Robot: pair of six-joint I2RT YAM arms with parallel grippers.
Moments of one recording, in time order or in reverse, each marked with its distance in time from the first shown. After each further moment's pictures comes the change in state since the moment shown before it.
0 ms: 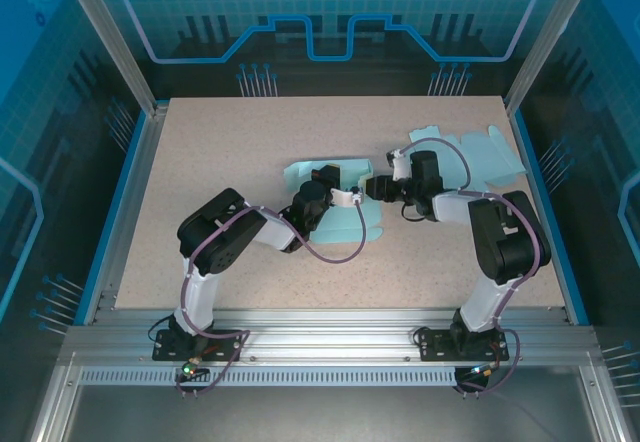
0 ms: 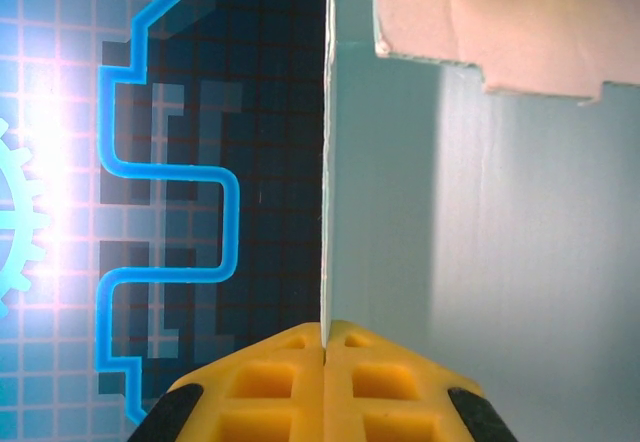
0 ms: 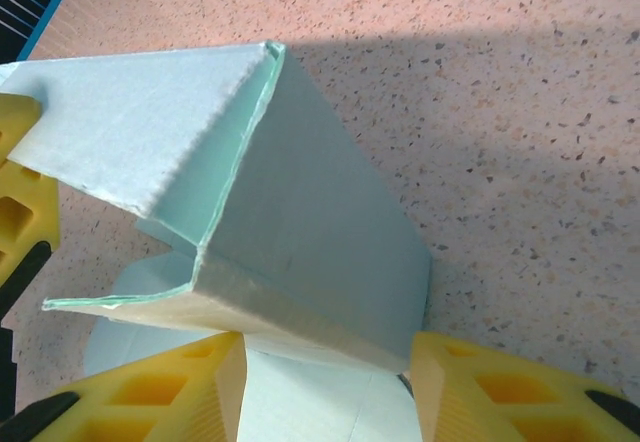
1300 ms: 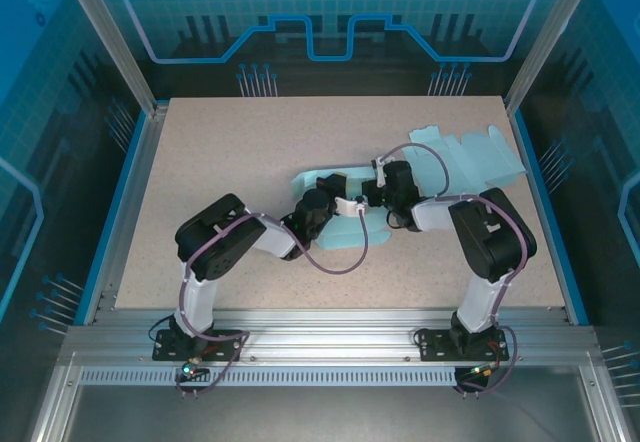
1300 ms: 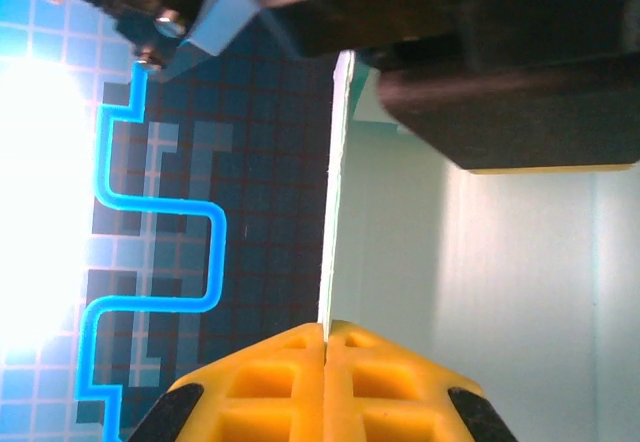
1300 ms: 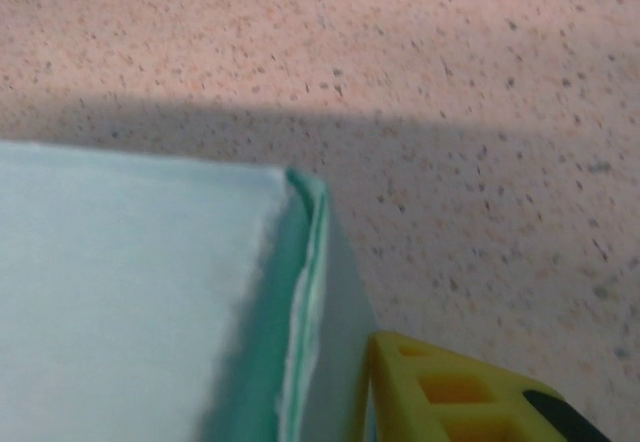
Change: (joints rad) left arm -0.059 -0.046 -0.051 -0.011 0.031 -0.064; right arm 0.174 0.046 -0.044 0.119 0.494 -0.044
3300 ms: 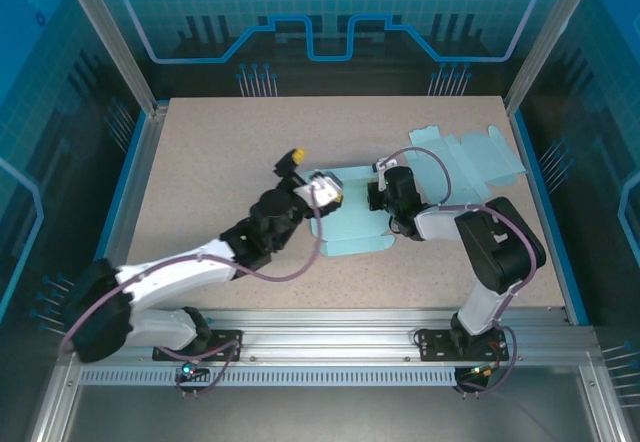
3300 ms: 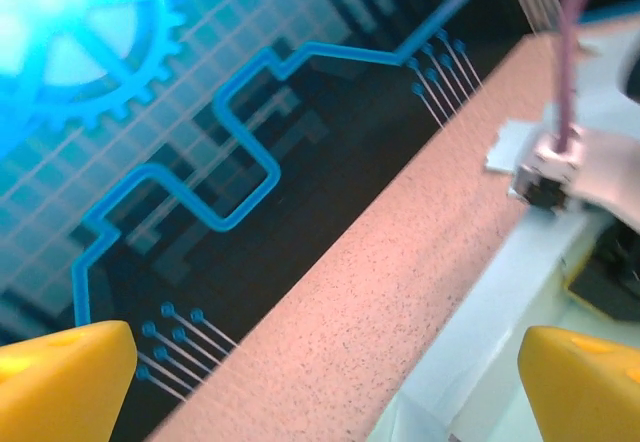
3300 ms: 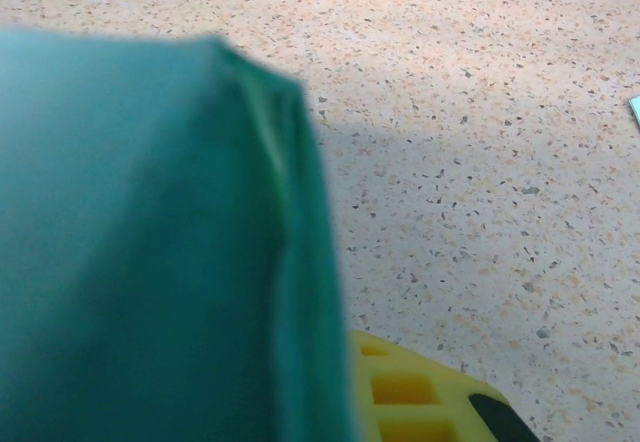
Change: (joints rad) left arm -0.074 -0.805 -0.117 -0.613 -0.129 -0.816; right arm 0.029 -0.088 -0.066 0.040 0.084 -0.075
